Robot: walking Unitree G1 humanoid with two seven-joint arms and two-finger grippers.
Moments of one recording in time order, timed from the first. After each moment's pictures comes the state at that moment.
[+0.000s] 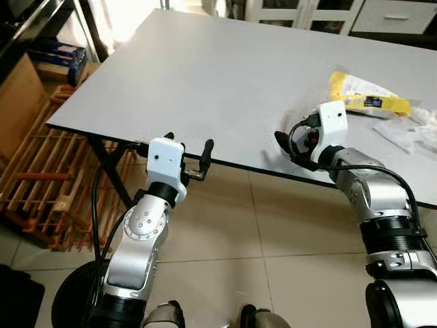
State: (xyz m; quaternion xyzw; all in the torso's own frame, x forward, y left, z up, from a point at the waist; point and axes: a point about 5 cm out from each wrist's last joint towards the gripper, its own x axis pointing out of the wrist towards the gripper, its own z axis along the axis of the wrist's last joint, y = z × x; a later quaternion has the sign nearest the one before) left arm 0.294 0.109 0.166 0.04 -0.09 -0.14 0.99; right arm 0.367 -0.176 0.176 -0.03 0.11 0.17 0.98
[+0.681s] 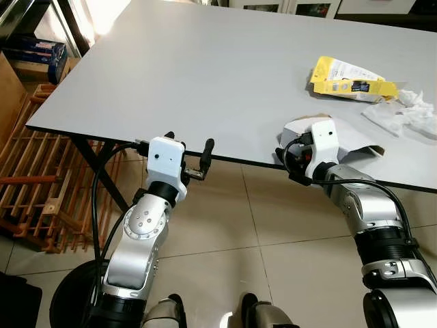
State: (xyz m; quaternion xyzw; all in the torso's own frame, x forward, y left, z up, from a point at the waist) left arm 0.295 0.111 0.167 0.04 -0.08 -0.14 0.99; right arm 0.361 -0.176 0.147 -0.01 0.14 0.17 0.98
